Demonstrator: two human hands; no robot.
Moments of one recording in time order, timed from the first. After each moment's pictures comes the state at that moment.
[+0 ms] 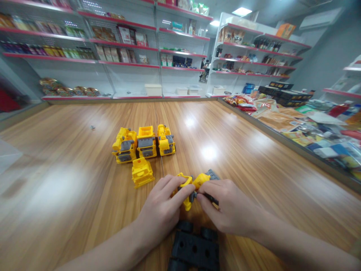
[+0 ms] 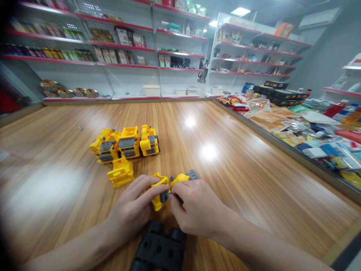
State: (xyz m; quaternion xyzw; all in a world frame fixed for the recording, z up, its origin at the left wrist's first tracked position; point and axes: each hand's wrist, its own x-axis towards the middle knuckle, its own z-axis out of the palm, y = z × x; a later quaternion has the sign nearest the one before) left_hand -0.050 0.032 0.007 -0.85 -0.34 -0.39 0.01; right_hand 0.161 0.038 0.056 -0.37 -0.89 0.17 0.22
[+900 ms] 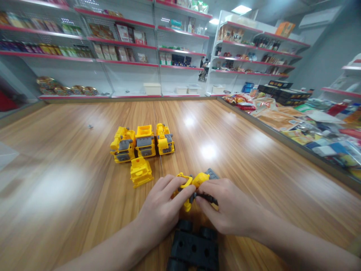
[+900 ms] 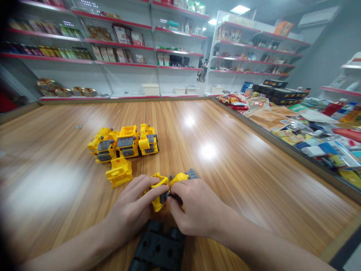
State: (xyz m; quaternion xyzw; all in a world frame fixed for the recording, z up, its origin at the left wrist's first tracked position) left_hand -0.048 0.031 0.011 -0.86 -0.33 -0.38 0.05; right_hand 0.161 0.036 0.059 -0.39 -0.89 0.19 0.17
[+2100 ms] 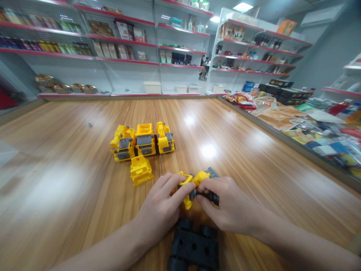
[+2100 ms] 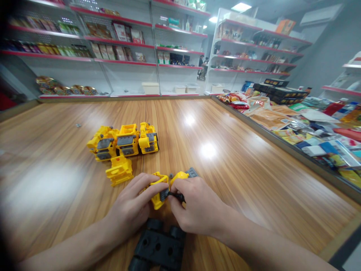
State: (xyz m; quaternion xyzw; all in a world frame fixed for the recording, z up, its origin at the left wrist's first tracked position) left_hand -0.049 0.031 0.005 -0.86 -0.34 -0.38 0.01; right_hand 0.160 0.035 0.060 -0.39 -0.87 0.22 0.21
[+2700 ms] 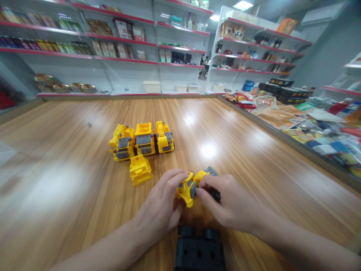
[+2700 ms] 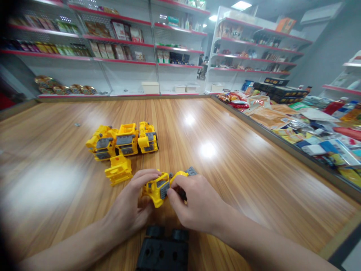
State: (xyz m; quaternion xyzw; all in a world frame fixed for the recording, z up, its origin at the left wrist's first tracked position) left_hand -0.047 0.029 0.005 -0.81 -0.35 -0.45 -0.11; right_hand 0.160 0.036 0.066 -0.42 -0.85 0.24 0.21
